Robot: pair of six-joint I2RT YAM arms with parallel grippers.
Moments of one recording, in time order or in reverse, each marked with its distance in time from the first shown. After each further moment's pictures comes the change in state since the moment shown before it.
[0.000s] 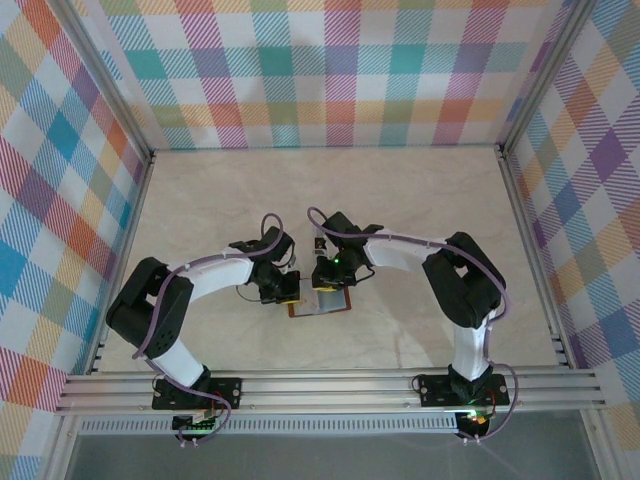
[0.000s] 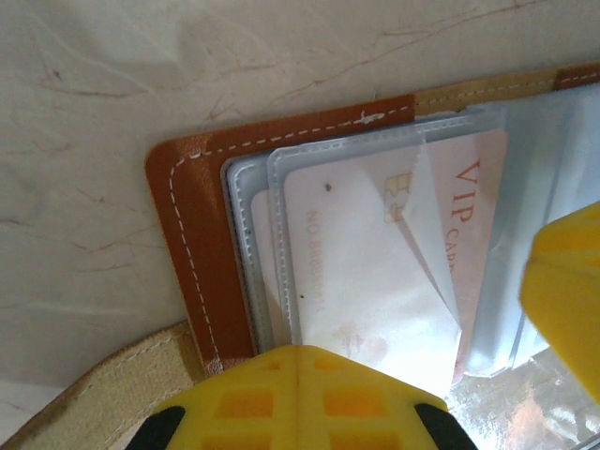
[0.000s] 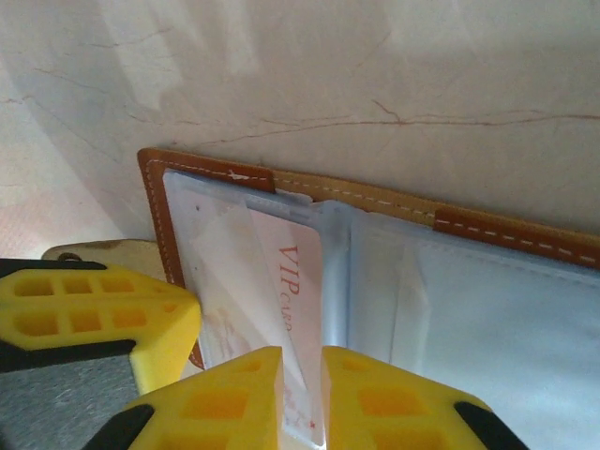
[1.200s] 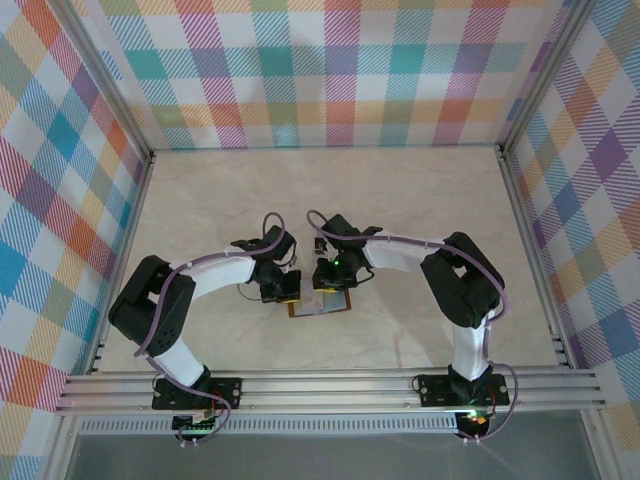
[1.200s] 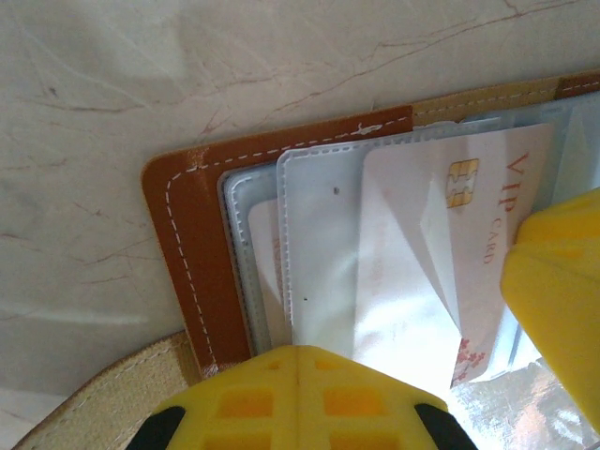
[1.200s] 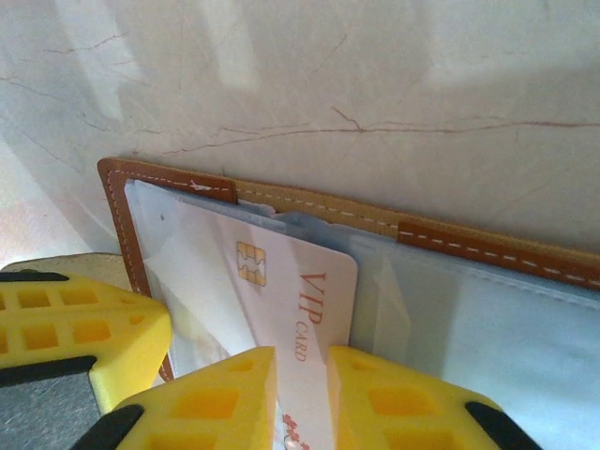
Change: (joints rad) left arm -0.005 0.016 0.016 -0.013 -0.008 0.003; right arm -0.003 -0.002 -0.013 0.000 0.050 0.000
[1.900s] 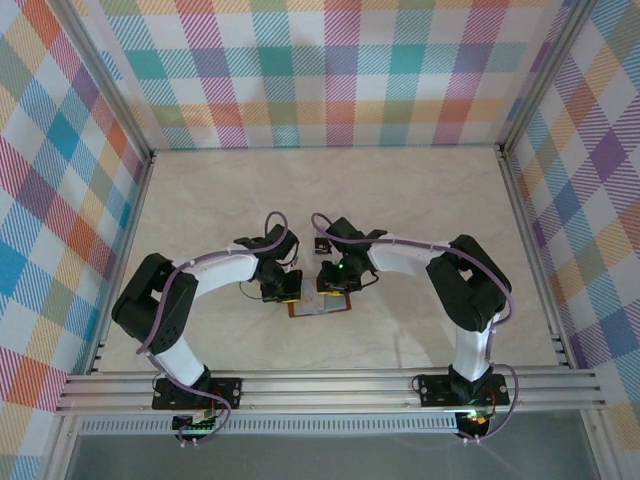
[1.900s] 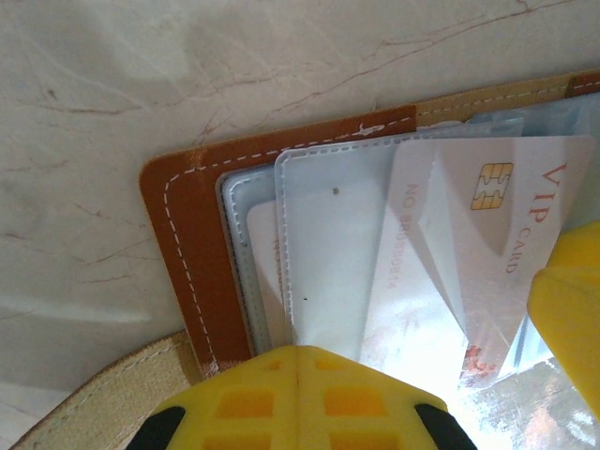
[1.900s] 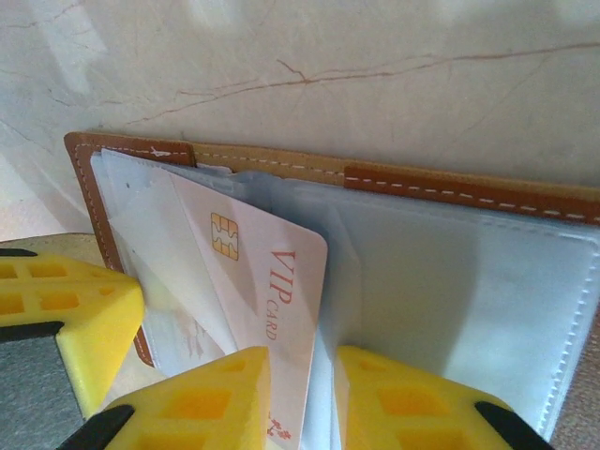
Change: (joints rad) left arm -0.011 0.021 0.032 -0.041 -0.025 0.005; right arm -0.003 -0.039 -0.054 0.007 0.011 0.016
